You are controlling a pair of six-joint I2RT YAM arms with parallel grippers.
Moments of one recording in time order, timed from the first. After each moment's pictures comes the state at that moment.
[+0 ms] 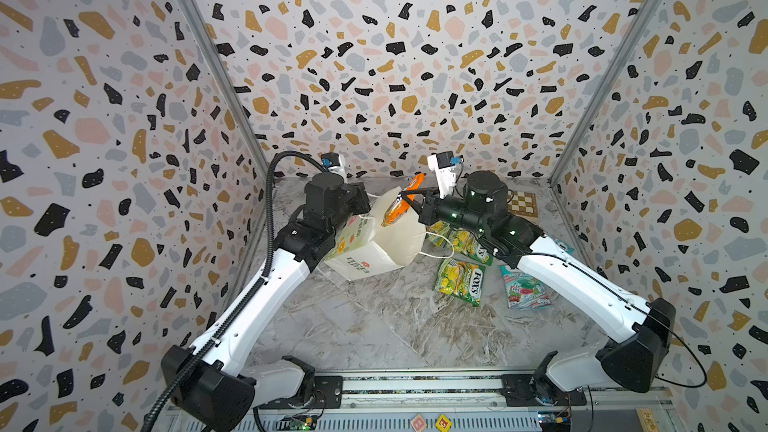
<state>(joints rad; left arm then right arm) -0.41 1.25 1.28 -0.33 -0.11 -0.45 0.76 1.42 1.44 -0.12 -0.27 0.46</state>
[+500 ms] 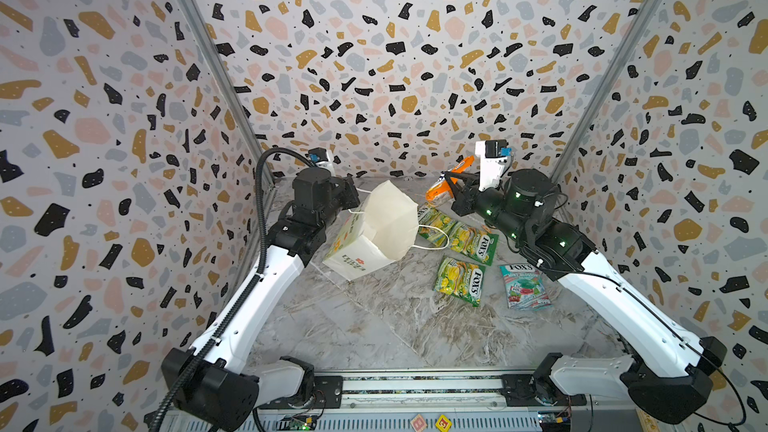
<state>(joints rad) -0.32 1.26 1.30 -0.33 -0.06 -0.44 0.73 1.25 1.47 -0.30 0.10 0.34</state>
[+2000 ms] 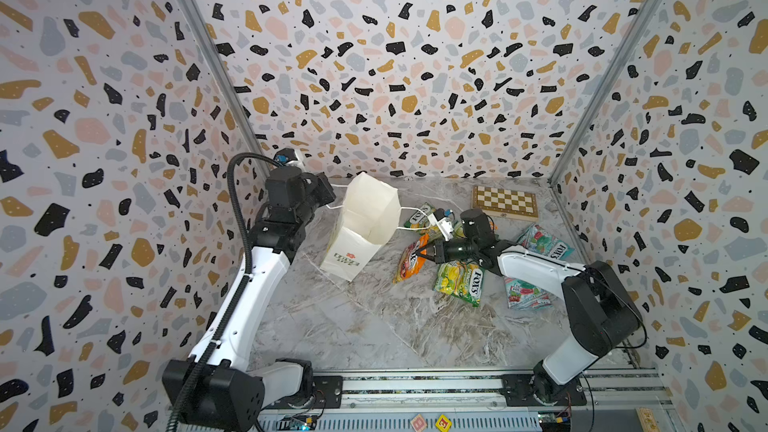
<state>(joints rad) -0.13 1.24 1.26 -0.31 0.05 -0.50 0.53 1.66 0.97 0.09 -0.79 0.45</state>
